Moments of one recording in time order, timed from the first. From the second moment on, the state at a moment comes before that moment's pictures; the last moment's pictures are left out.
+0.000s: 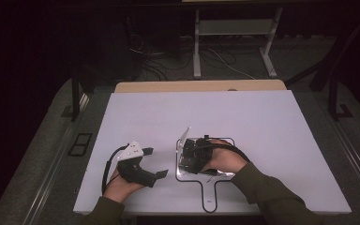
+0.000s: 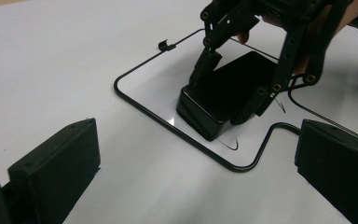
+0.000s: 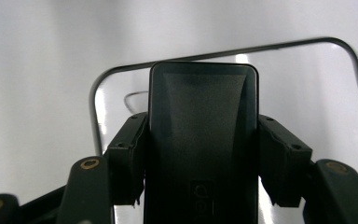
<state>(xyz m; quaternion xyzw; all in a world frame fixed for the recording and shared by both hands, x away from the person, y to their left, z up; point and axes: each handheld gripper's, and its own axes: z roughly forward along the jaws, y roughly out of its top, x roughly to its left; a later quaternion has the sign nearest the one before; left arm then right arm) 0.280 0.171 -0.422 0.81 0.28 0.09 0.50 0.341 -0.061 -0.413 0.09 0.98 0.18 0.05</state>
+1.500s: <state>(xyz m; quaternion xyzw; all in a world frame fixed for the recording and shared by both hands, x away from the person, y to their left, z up) 0.280 0.170 -0.423 0.81 0.28 0.09 0.50 0.323 -0.070 -0.412 0.05 0.98 0.16 0.03</state>
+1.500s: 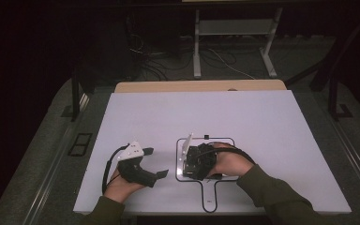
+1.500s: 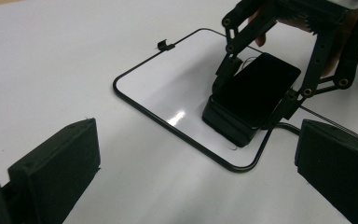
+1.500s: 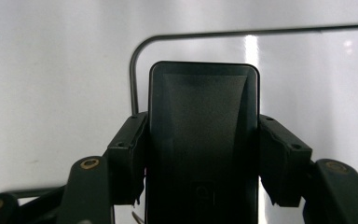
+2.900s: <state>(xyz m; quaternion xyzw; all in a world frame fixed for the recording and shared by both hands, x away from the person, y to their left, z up) 0.280 0.168 -0.423 0.81 0.28 0.09 0.50 0.337 -0.183 -0.416 0.18 0.96 0.18 0.06</state>
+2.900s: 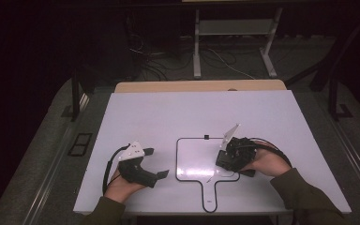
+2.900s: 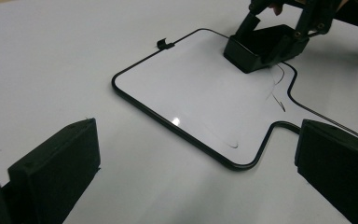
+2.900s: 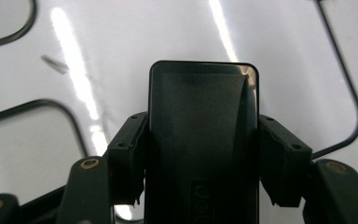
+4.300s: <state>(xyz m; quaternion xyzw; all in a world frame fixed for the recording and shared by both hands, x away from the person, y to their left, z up) 0.280 0.164 -0.425 0.82 0.28 0.08 0.50 0.332 -0.204 -0.413 0.20 0.97 0.12 0.09</state>
